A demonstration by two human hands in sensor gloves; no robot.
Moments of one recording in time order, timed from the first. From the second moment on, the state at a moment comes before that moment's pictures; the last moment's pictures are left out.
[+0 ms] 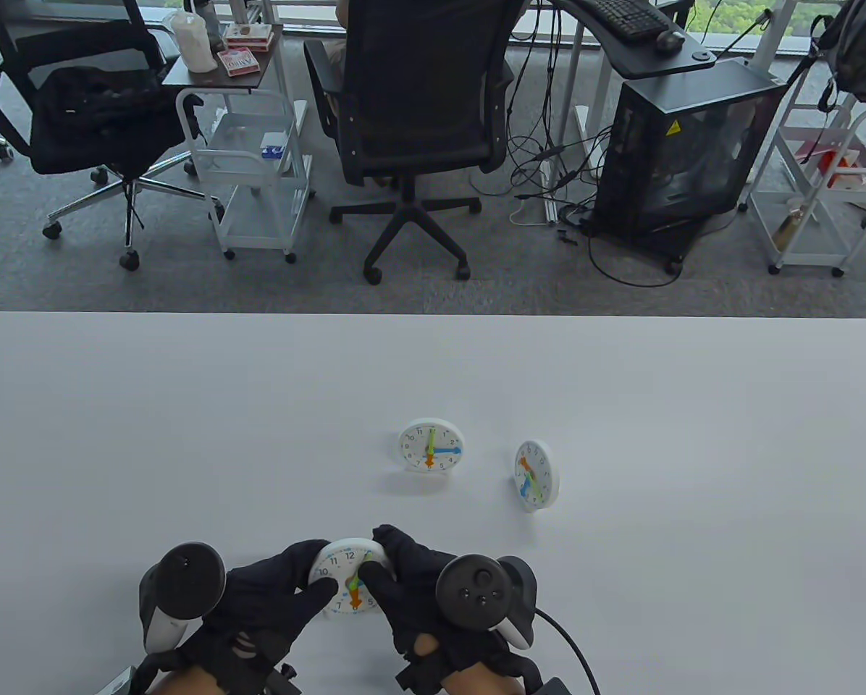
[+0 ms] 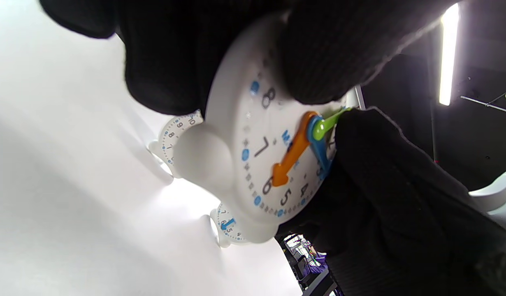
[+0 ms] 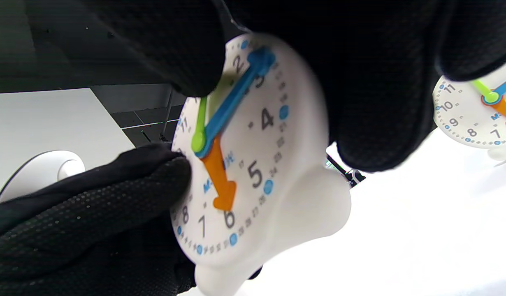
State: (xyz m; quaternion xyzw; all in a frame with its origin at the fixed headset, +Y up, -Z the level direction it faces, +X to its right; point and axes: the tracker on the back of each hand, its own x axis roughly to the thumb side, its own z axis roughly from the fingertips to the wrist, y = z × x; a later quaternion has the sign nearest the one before) left_hand -0.243 -0.707 -0.272 -0.03 -0.21 0.49 0.85; right_hand 0.011 -0.683 -0.268 0.24 -0.08 0.87 0.43
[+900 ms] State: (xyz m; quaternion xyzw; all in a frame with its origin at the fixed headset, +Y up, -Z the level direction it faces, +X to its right) left_hand -0.237 -0.700 -0.267 0.00 -0.23 0.44 0.87; right_hand 0.010 -0.685 -0.267 0.23 -0.08 0.88 0.42
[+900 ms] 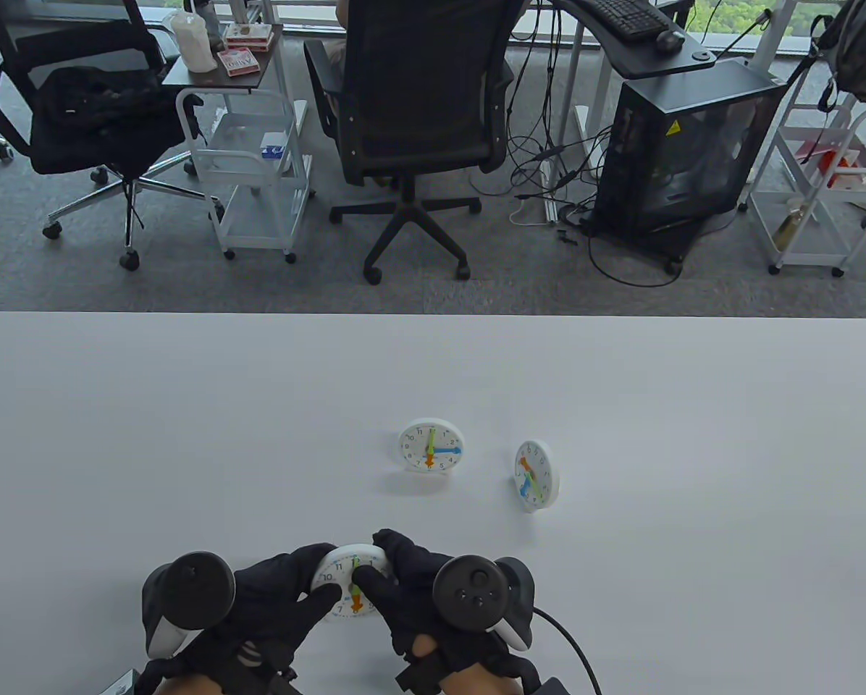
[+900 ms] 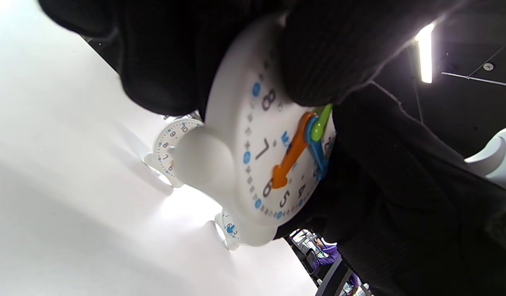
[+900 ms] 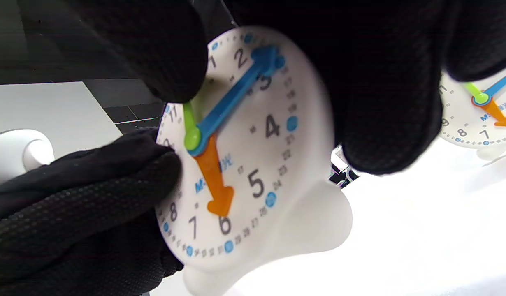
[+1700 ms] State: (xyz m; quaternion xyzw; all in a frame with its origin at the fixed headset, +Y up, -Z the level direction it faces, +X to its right) left_hand -0.258 -0.703 -0.282 0.00 -0.18 0.45 0.87; right_hand 0.110 -0.673 -0.296 0.12 -0.15 0.80 0.57
